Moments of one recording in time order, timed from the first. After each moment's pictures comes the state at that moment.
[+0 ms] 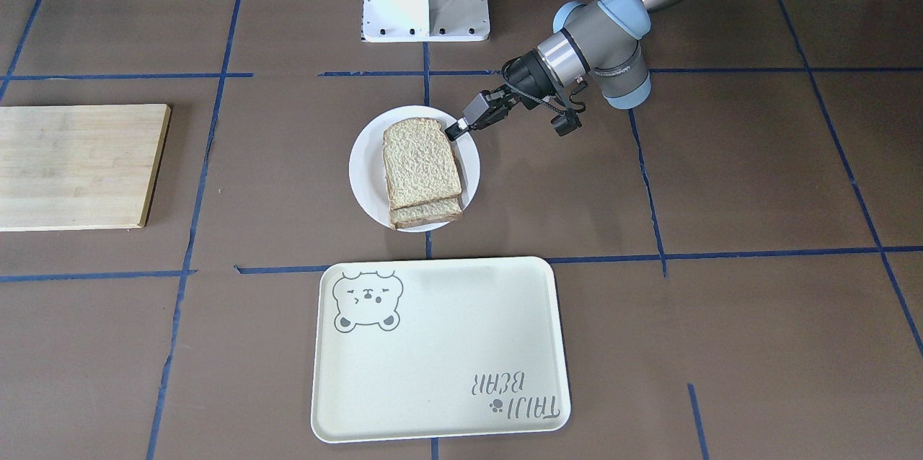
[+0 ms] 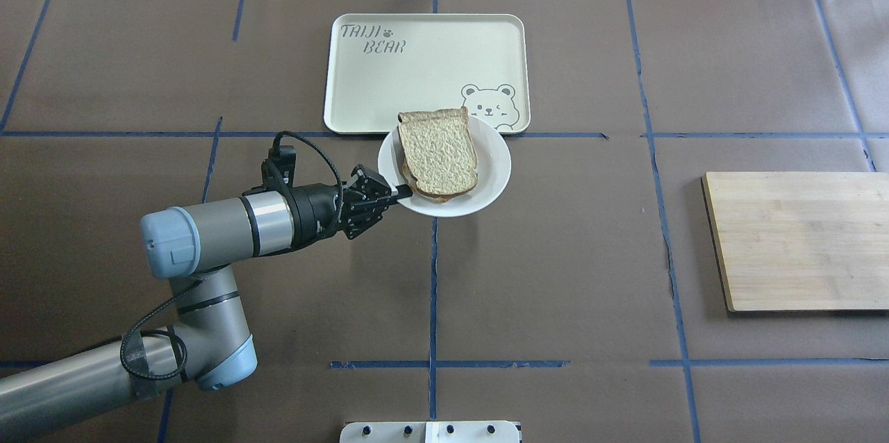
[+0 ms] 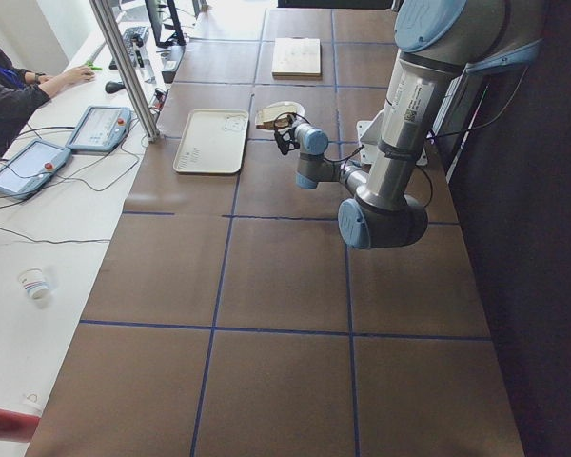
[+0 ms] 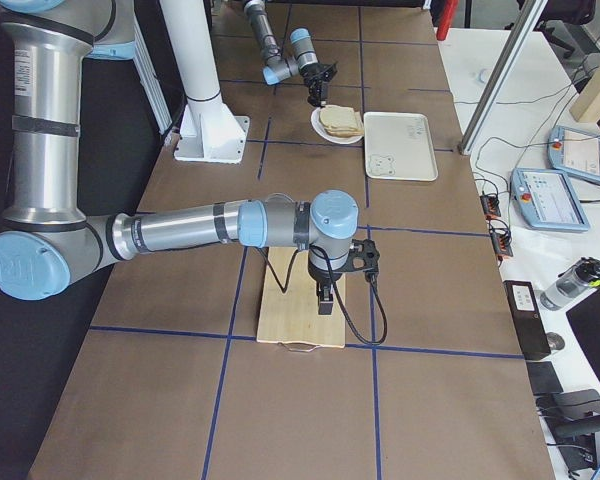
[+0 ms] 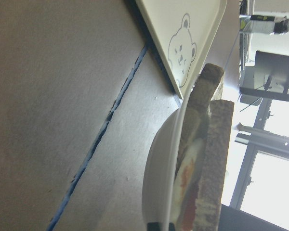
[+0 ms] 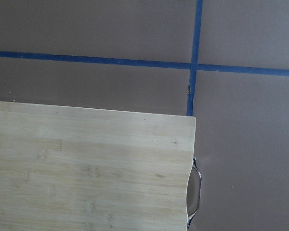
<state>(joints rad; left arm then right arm) -0.45 -2.05 -1.42 -3.09 -1.58 -2.17 1.53 -1.68 1.87 -1.74 2.37 -0.03</state>
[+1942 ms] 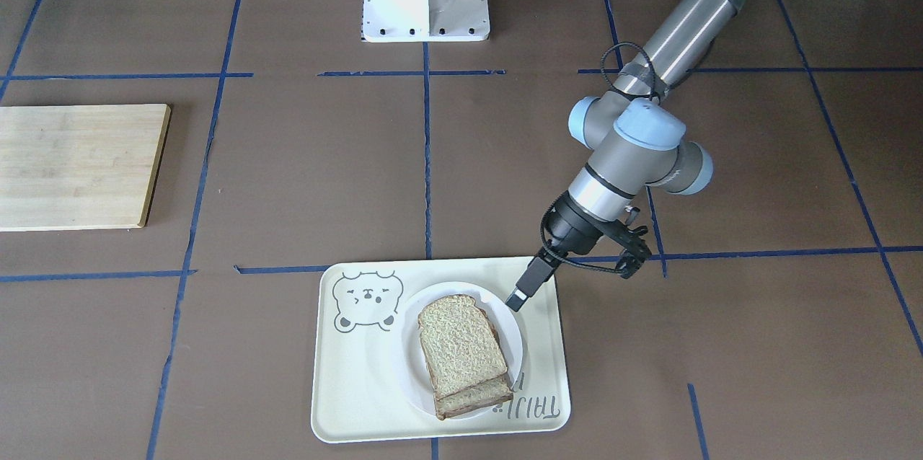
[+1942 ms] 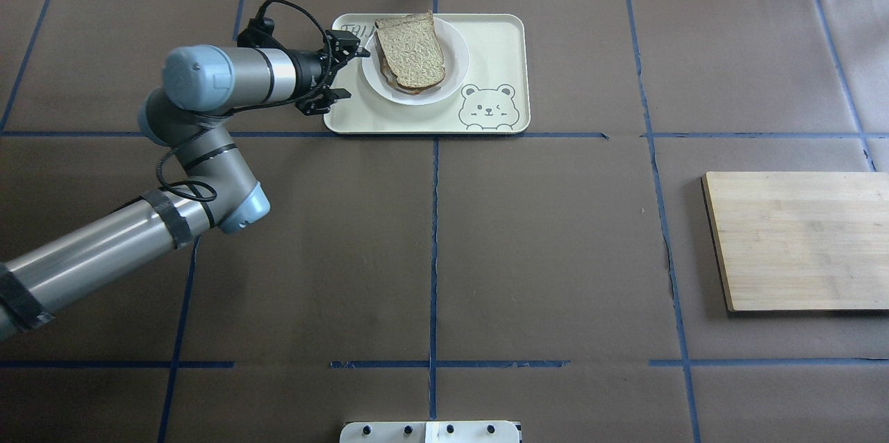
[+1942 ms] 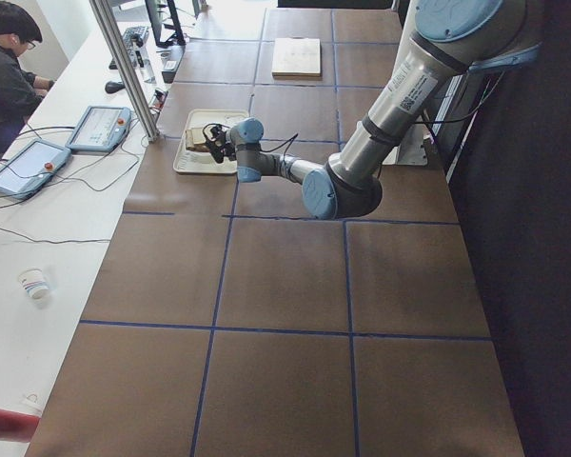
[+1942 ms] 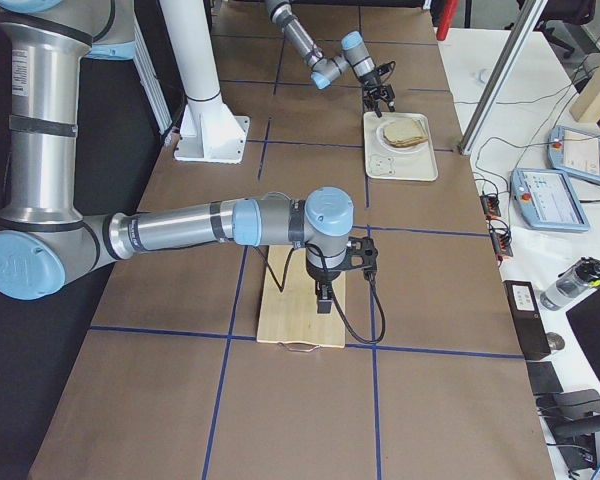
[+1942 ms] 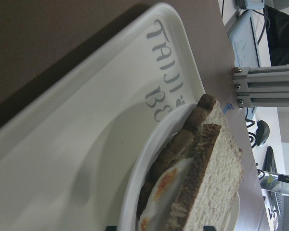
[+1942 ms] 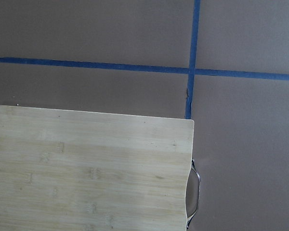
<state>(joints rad) -0.76 -2.24 -1.12 -2.76 -1.79 -2.07 1.55 -1.69 1.89 -1.73 2.38 -0.02</state>
